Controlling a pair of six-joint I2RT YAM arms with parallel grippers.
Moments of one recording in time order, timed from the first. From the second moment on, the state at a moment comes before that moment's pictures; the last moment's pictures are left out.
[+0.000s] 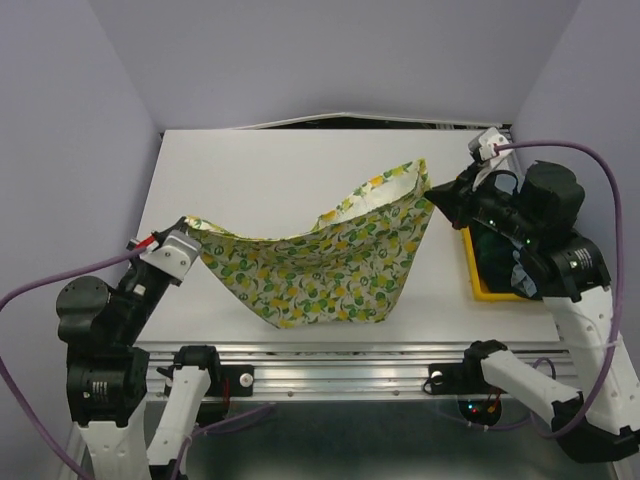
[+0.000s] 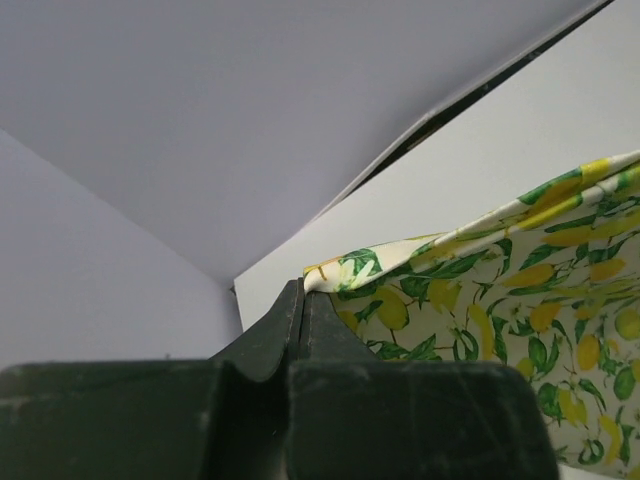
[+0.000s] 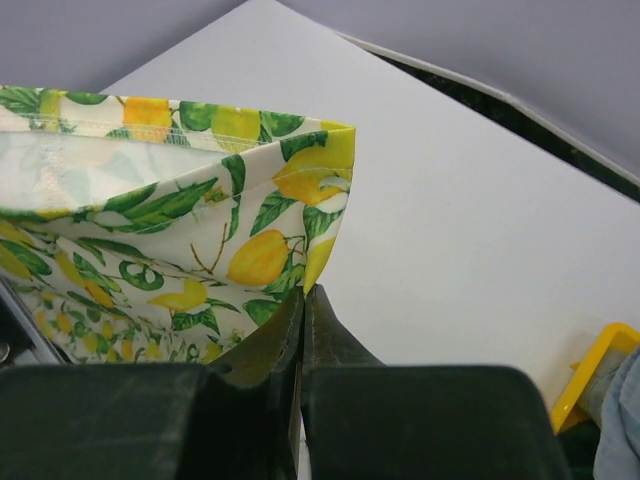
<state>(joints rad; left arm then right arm) -0.01 0.49 1.24 -0.71 0.39 0.51 0.31 0.93 1.38 -0.64 -0.39 -0.06</state>
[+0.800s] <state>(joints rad) 0.08 1.64 1.45 -0.49 0.26 0.22 0.28 1.86 1.69 -0.46 -0.18 -0.01</state>
